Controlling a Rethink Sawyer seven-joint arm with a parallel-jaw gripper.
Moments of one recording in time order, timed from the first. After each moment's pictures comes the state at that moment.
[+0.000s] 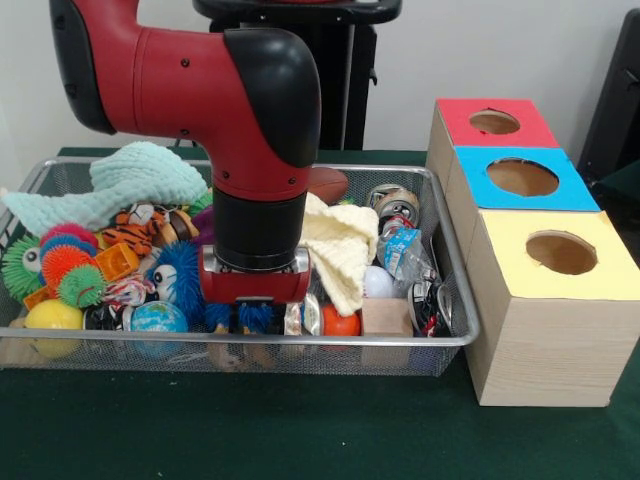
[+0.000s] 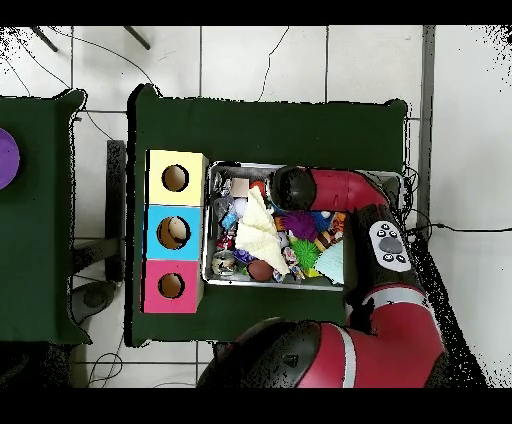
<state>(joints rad) -0.41 -0.33 0.15 1.28 -0.35 0.50 1.57</state>
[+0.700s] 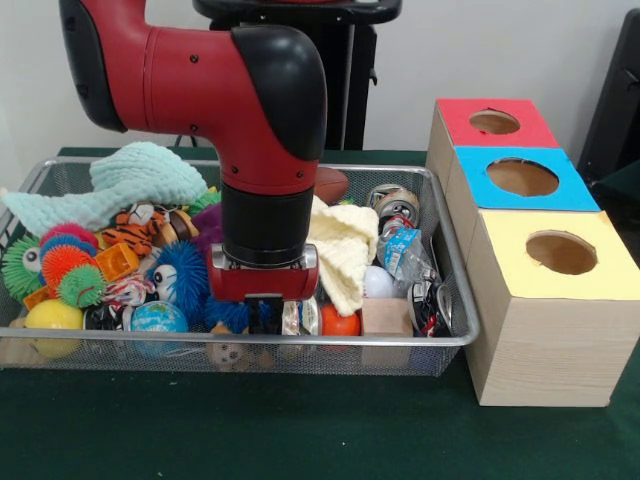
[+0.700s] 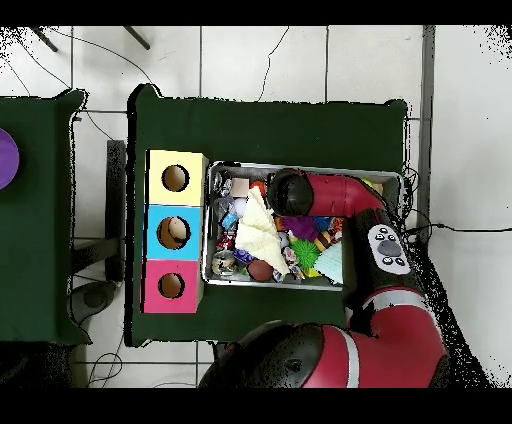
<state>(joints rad) -0.41 -0.35 0.16 1.33 -0.35 0.44 1.57</state>
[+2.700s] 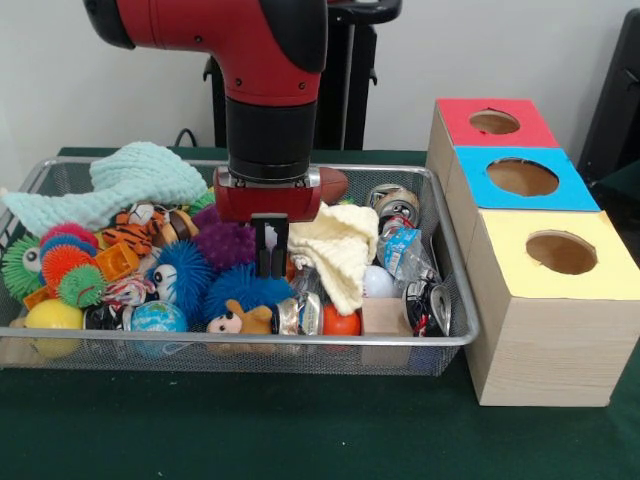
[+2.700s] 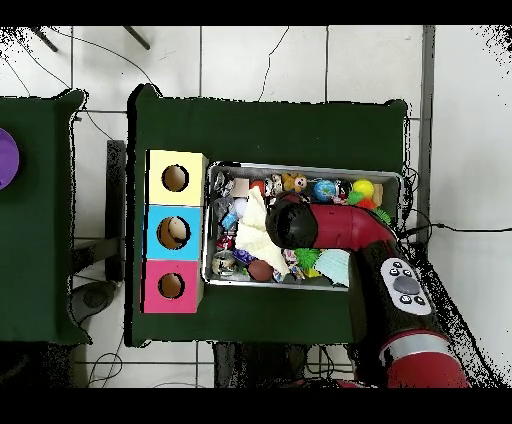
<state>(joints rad) -0.45 -0.53 0.17 1.60 -0.34 0.35 1.57</state>
